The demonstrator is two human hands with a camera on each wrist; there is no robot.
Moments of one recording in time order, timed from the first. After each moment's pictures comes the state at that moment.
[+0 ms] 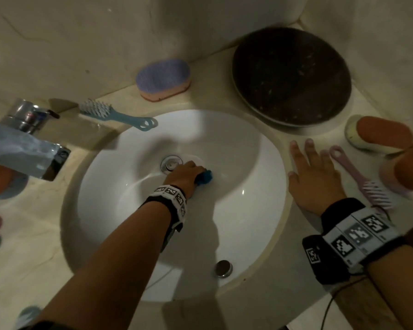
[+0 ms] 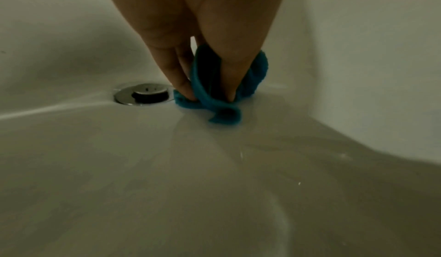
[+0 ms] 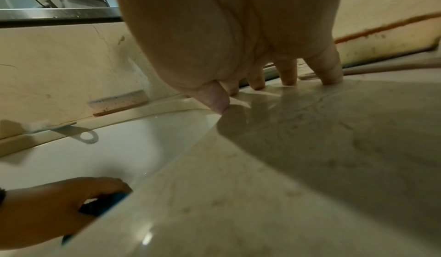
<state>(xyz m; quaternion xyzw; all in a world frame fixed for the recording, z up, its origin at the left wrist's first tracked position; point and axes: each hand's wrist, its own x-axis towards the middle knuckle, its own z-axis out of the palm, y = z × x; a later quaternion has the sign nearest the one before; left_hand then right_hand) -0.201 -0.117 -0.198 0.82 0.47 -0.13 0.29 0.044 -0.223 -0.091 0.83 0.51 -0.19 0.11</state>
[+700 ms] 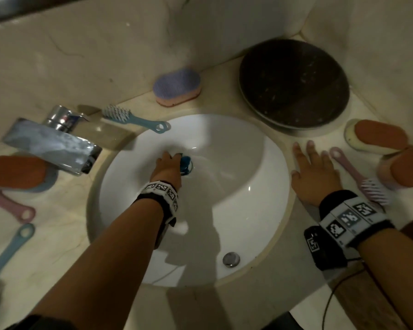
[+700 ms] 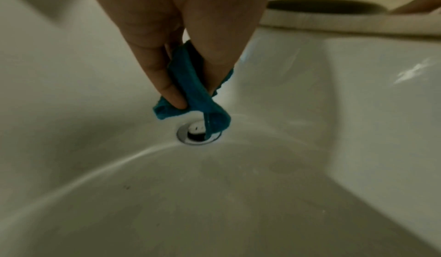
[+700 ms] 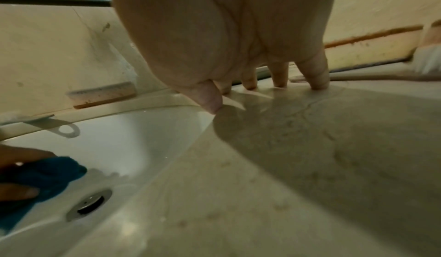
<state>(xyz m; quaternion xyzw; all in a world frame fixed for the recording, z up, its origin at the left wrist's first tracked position) -0.240 -0.114 -0.151 0.72 0.64 -0.11 0.25 0.044 -0.222 -0.087 0.83 0.50 -0.20 0.12</state>
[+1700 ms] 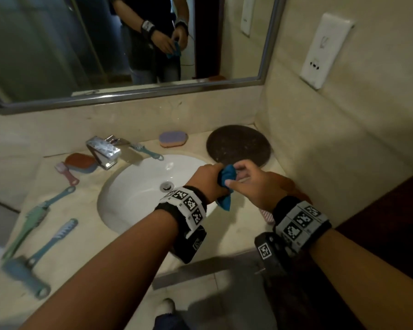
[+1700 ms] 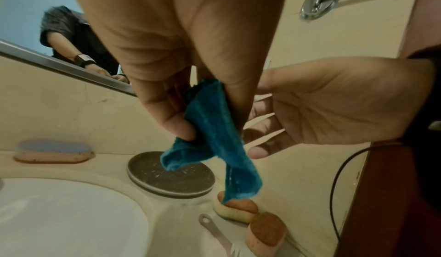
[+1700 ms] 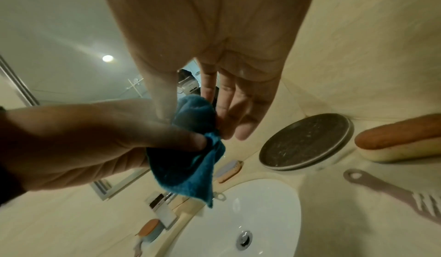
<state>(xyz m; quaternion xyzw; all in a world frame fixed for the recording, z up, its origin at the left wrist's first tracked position) -0.041 -0.323 0.123 0.76 0.58 0.11 0.27 0.106 -0.342 0.120 0.60 0.63 -0.42 -0.27</state>
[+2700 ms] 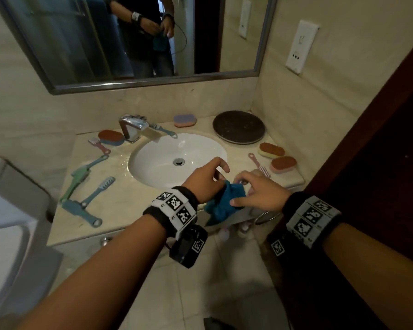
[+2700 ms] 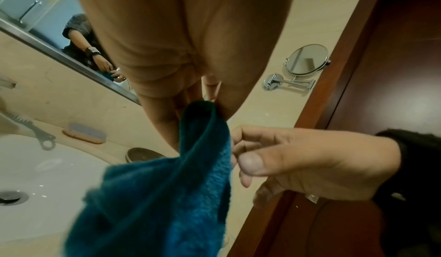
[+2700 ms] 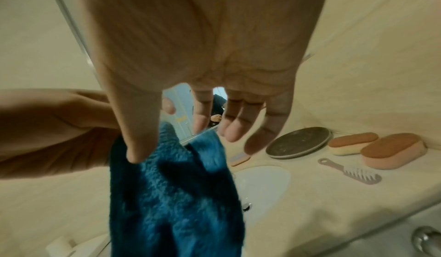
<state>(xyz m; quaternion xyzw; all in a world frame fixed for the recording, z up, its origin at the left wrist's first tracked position) -0.117 -0.537 0.151 0.72 0.51 0.24 0.41 0.067 -0.543 0.140 0.58 0.74 -0.34 -0.09</state>
